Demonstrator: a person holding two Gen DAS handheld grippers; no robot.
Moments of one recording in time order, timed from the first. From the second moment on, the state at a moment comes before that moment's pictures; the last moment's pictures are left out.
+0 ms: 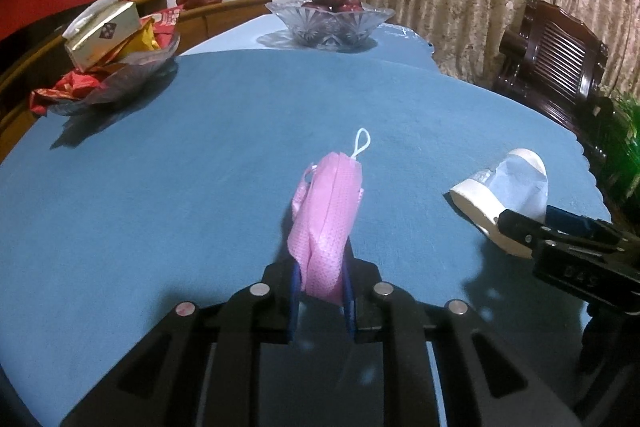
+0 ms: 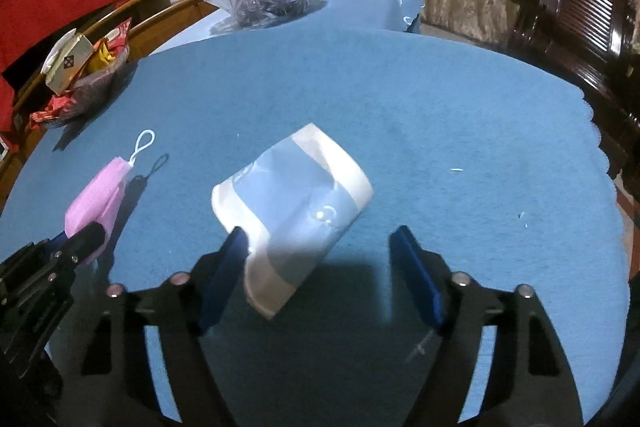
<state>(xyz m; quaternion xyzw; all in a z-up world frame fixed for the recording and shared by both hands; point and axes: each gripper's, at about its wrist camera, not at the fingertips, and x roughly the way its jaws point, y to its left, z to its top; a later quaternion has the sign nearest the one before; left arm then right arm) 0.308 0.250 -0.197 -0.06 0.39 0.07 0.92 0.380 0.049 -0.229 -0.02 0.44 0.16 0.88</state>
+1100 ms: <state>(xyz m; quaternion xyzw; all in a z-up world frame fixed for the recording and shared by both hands) 0.267 0.183 -0.162 -0.05 0.38 0.04 0.92 0.300 0.002 -0.160 -0.01 0.40 0.22 0.89</state>
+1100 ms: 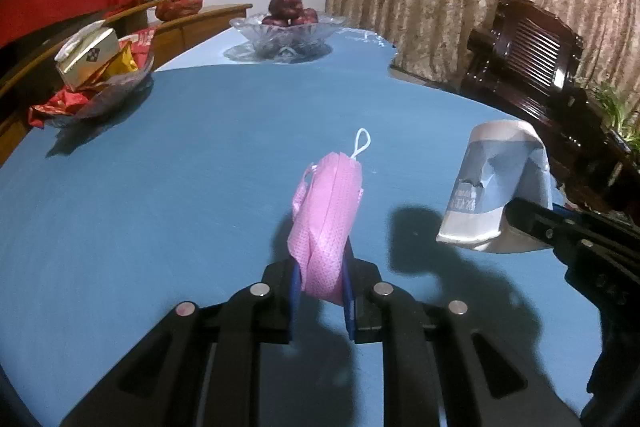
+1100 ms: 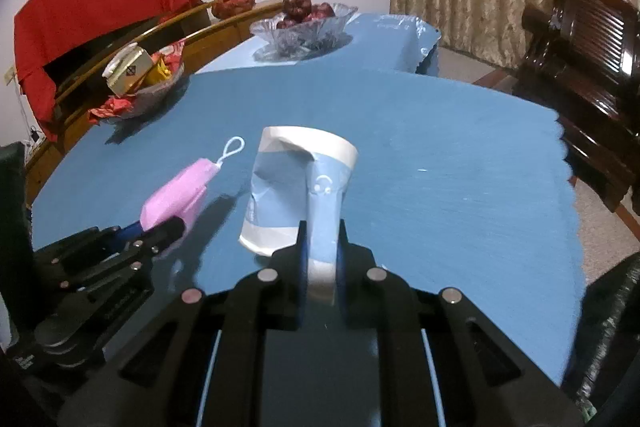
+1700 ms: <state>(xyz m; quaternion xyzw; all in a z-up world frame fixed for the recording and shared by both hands) 0.197 0.116 -0.103 -0.05 0.35 -0.01 0.94 0.214 -0.074 -0.101 -0.01 0.36 0.20 0.91</state>
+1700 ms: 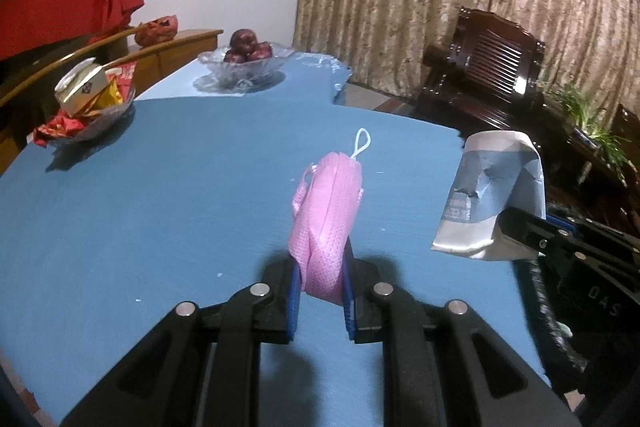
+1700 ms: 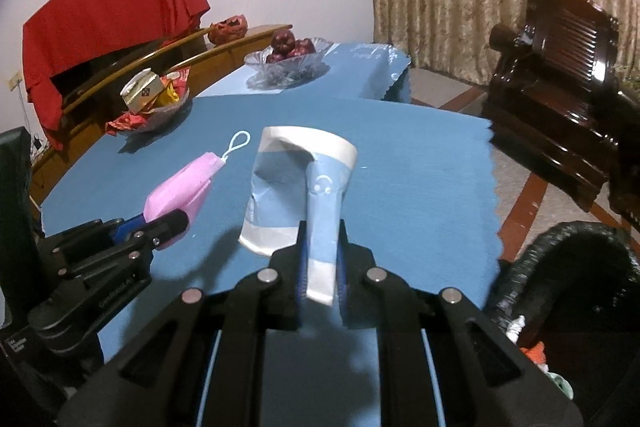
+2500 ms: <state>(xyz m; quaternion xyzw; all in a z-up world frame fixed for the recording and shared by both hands) 0.144 -0.009 -0.060 -0.01 0.31 -0.12 0.94 0.123 -0.198 -0.063 0.01 0.32 0.11 0.94</state>
